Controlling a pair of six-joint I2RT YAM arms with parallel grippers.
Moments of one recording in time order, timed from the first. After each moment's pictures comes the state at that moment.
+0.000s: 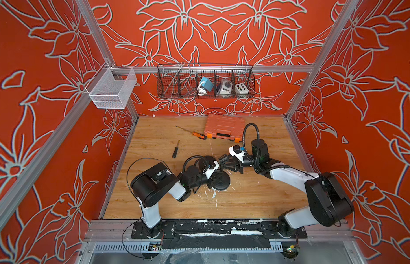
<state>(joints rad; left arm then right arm) -0.69 1.79 0.40 1.21 0.39 0.01 0.44 1.47 0.70 0.33 -1.12 -0.35</state>
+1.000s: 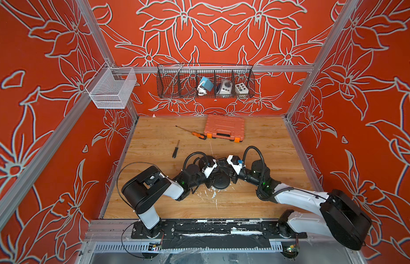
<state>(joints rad) -0.68 1.68 0.41 0.99 0.34 -0.04 0.77 1.23 0.38 0.69 -0.27 -0.14</state>
